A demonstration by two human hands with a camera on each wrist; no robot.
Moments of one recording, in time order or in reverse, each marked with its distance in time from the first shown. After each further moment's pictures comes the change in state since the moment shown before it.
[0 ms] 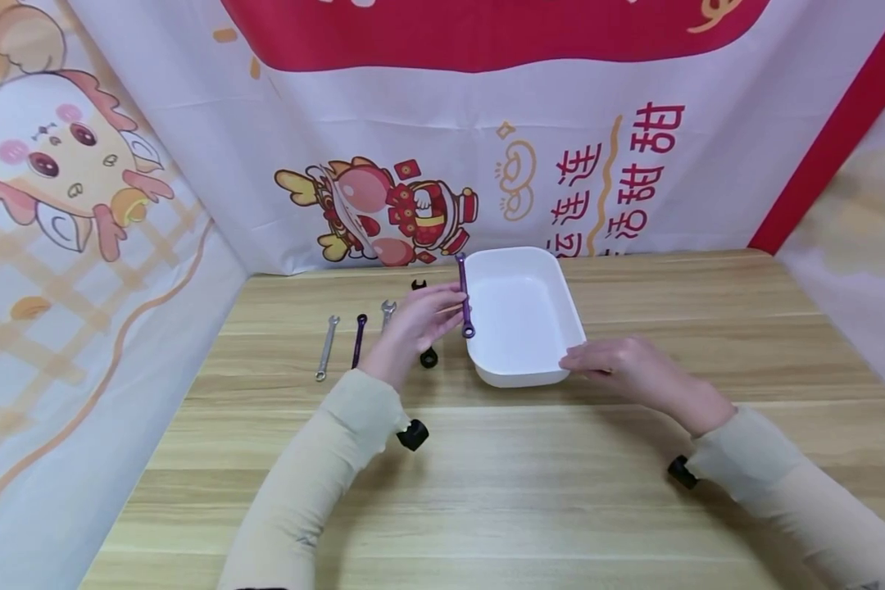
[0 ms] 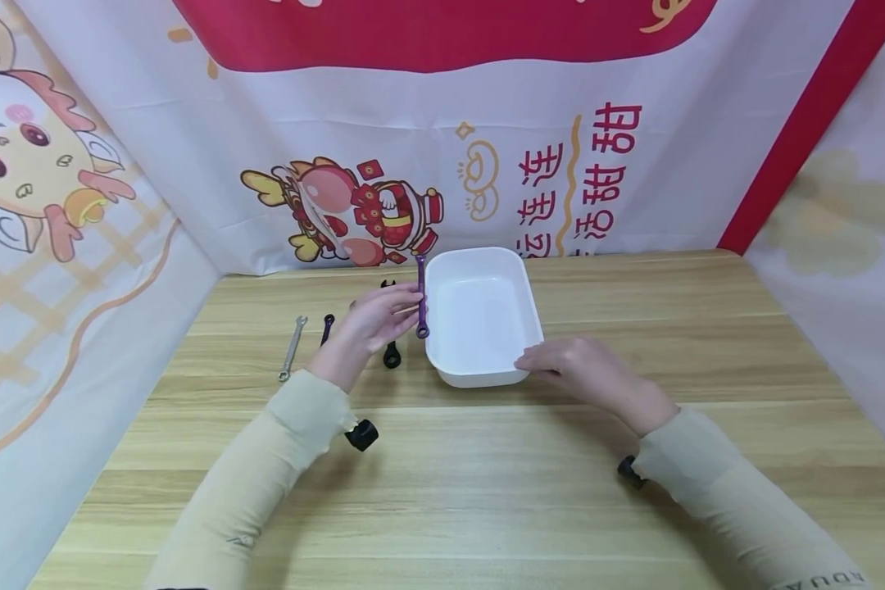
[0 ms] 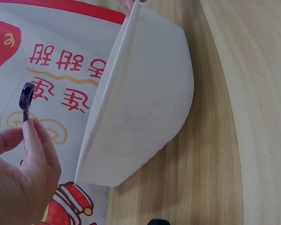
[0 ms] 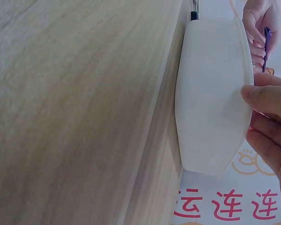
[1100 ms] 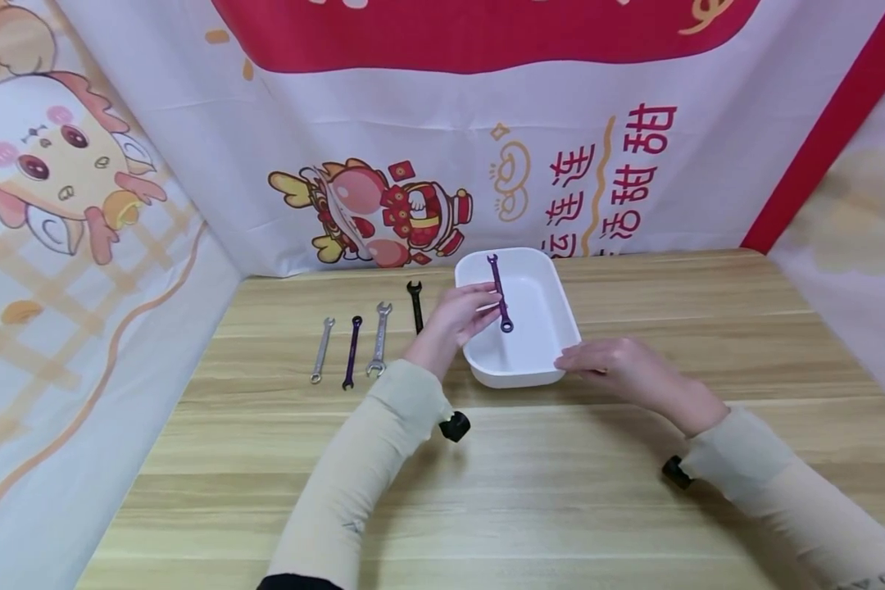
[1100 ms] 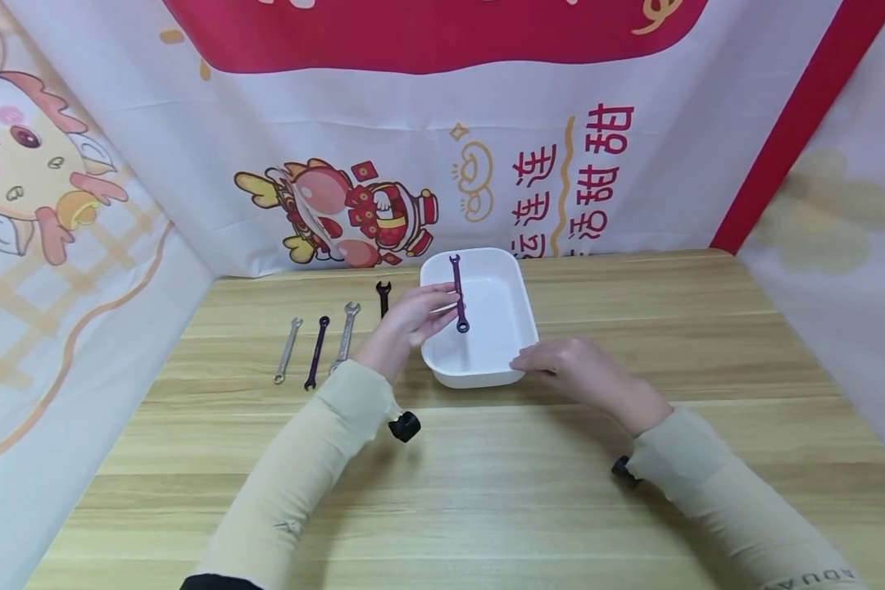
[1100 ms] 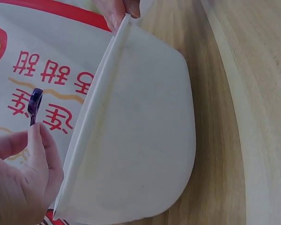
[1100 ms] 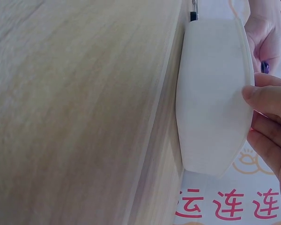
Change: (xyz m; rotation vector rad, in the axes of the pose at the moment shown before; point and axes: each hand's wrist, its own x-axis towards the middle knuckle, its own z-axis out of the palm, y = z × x) left_hand 0.030 -0.023 0.051 -0.020 -0.036 -0.035; right_hand -0.001 -0.001 0.000 0.026 -0.037 0.046
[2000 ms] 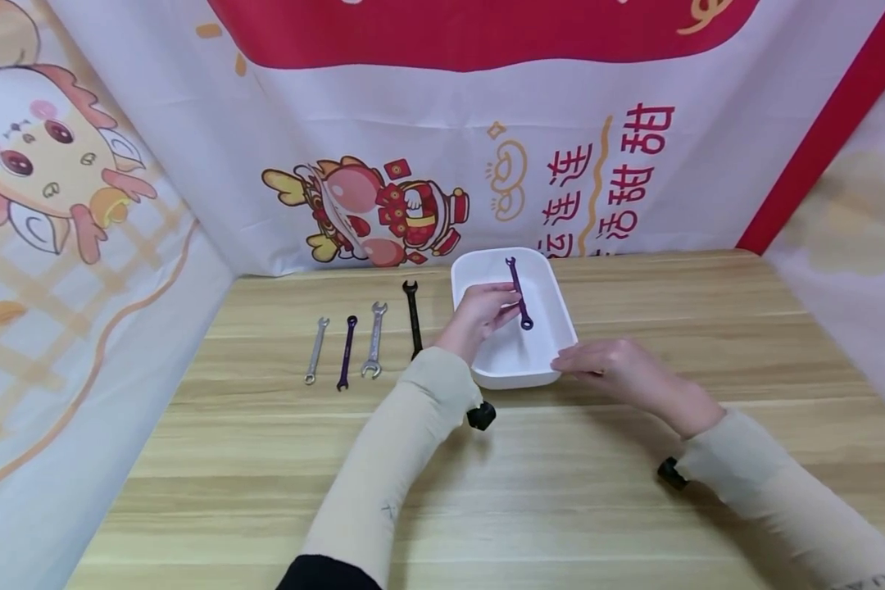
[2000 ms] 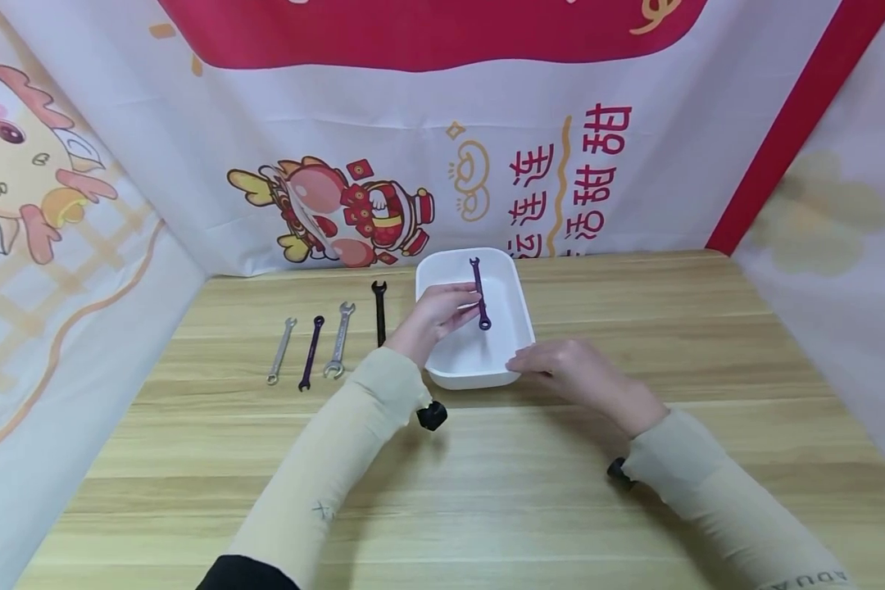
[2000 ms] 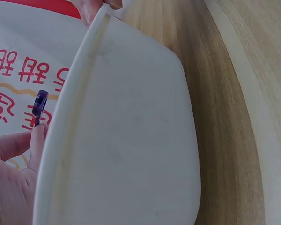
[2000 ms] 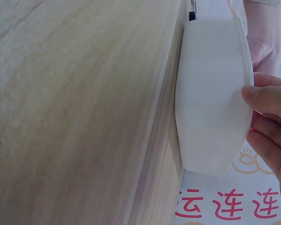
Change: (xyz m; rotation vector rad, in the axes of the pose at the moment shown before) left_hand 0.026 -0.016 0.030 0.071 0.025 0.008; right_hand 0.001 0.000 0.000 0.014 -0.003 0.004
